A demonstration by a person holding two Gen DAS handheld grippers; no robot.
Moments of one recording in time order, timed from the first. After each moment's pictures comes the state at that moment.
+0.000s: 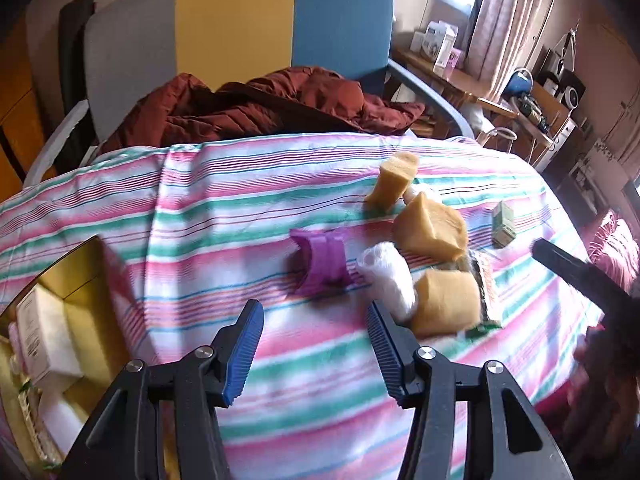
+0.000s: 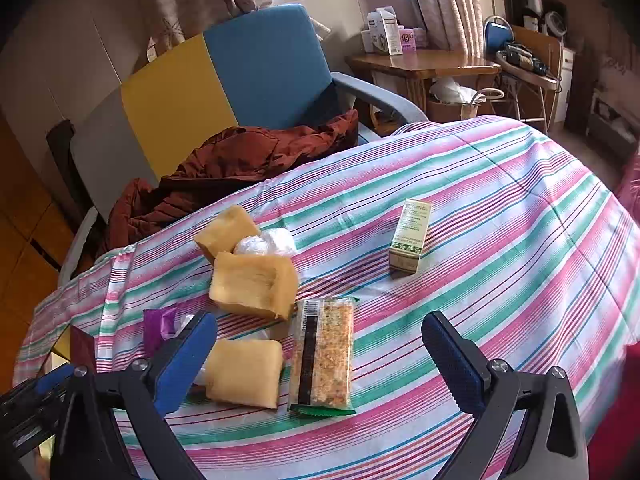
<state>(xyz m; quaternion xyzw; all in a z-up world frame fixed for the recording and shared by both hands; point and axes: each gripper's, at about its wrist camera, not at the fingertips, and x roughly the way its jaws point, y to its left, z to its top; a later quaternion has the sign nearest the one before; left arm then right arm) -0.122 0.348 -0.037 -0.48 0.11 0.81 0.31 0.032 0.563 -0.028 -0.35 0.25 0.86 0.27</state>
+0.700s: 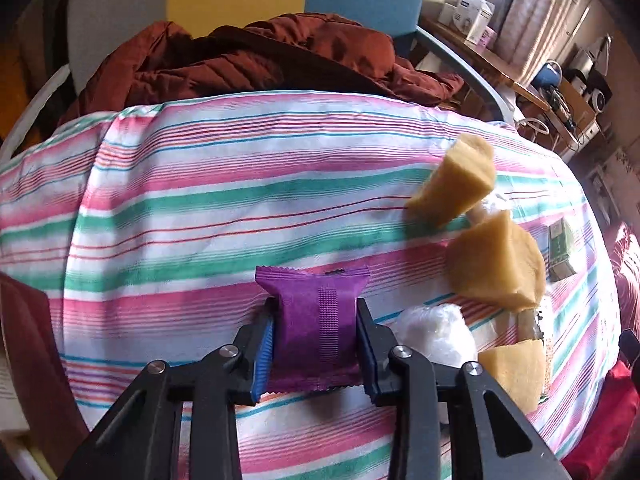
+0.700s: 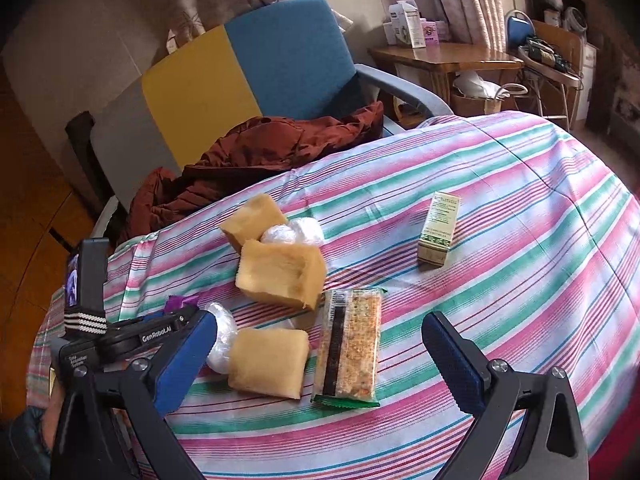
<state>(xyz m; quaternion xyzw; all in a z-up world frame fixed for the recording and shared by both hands) -0.191 0.402 -0.112 -0.54 0.10 0.79 0.28 0.026 0.553 -0.027 -0.36 0.25 0.87 0.22</state>
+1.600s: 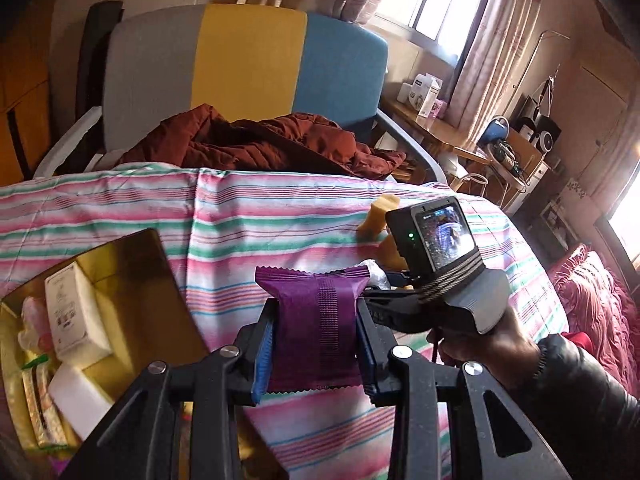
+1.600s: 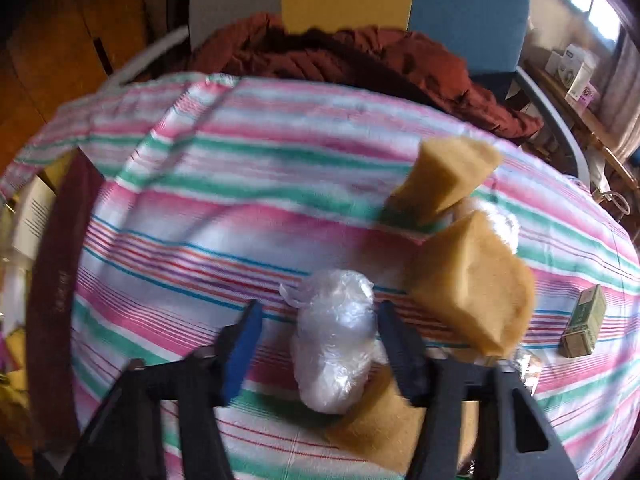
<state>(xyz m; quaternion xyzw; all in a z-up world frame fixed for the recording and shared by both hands) -0.092 0.249 0.012 -0.43 0.03 0.83 0.35 -0.125 0.456 -0.108 -0.54 0.03 0.84 0.08</state>
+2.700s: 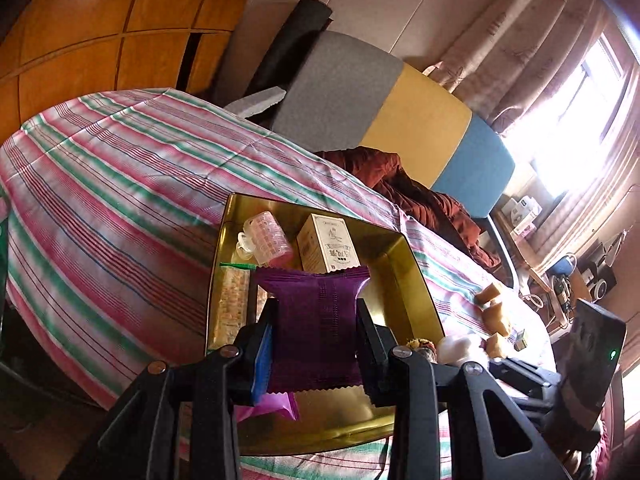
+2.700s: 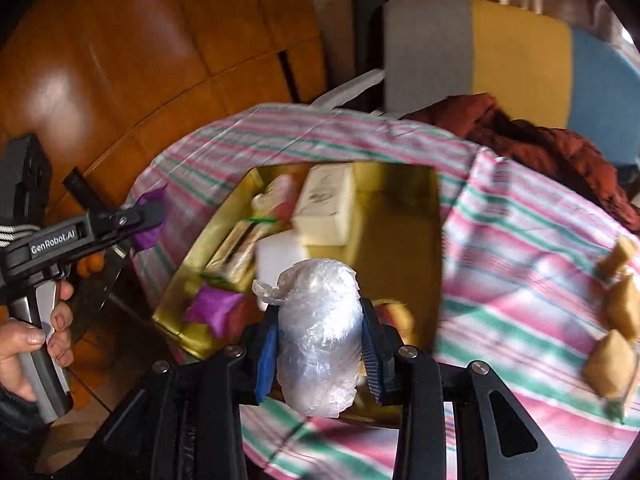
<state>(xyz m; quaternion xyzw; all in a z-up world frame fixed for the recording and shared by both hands) -0.080 -0.033 -0.004 -0.41 -0.16 0.88 0.16 -0.040 0.200 -0.019 -0.44 0.04 0.88 -0.17</state>
